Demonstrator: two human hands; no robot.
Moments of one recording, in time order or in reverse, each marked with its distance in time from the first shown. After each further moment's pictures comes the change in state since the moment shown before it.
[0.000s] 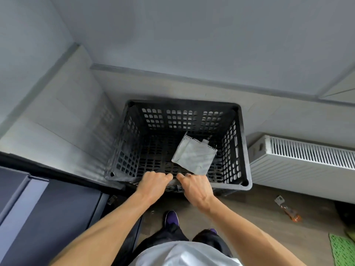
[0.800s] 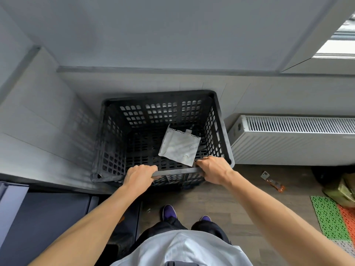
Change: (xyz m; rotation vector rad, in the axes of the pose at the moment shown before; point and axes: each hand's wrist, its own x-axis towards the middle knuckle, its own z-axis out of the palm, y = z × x) left_hand -0.001 -0.009 0.012 -0.150 0.042 0.024; right_hand -0.048 0.090 0.007 0.016 -0.062 0.086
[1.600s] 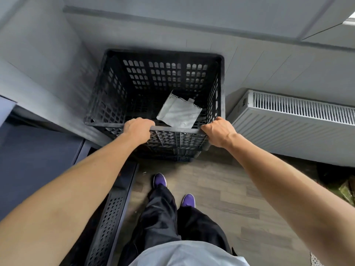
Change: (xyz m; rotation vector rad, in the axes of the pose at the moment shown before) left_hand 0.001 0.066 -0.023 0.069 -0.182 -0.323; right_hand -0.024 0.045 -0.006 -0.273 -0.041 -0.097
